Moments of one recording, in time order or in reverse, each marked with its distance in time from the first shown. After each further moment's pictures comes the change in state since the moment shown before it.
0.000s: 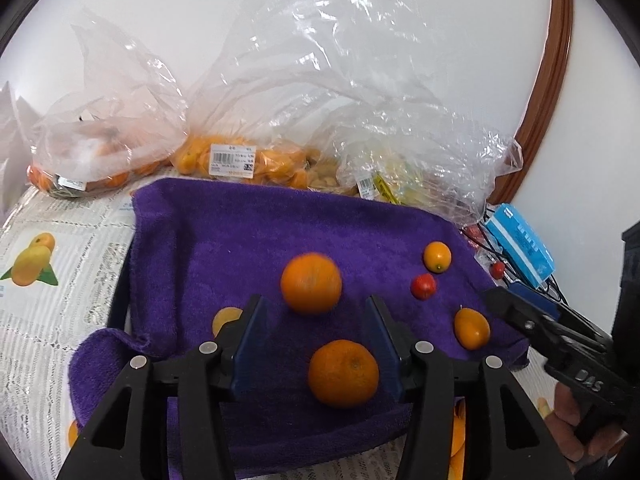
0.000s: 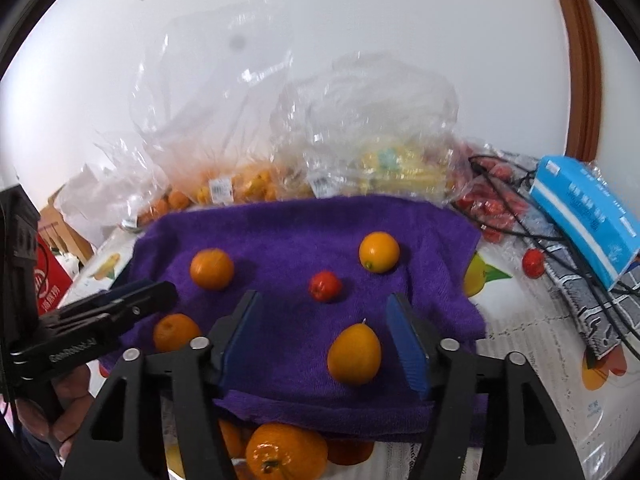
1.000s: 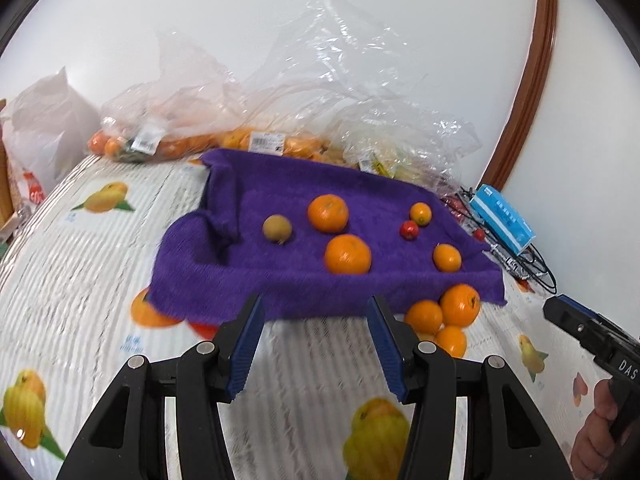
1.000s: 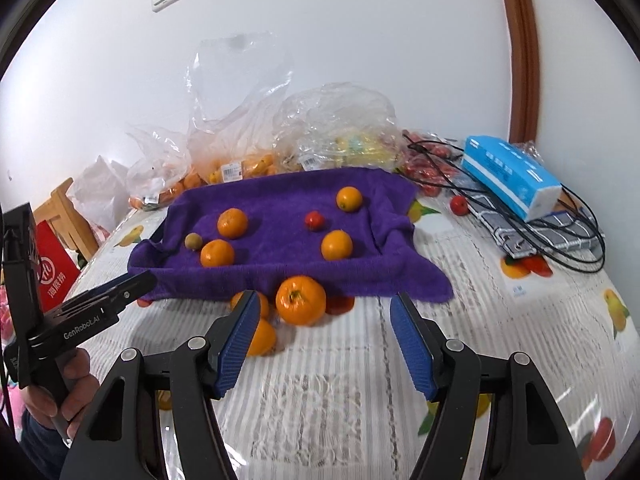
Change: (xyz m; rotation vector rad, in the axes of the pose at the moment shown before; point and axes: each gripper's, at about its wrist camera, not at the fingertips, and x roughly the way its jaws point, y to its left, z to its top) left arm -0.088 0.009 -0.066 -0.017 -0.015 0.039; right arm -0.119 0.011 -0.064 0.032 0.011 -0.081
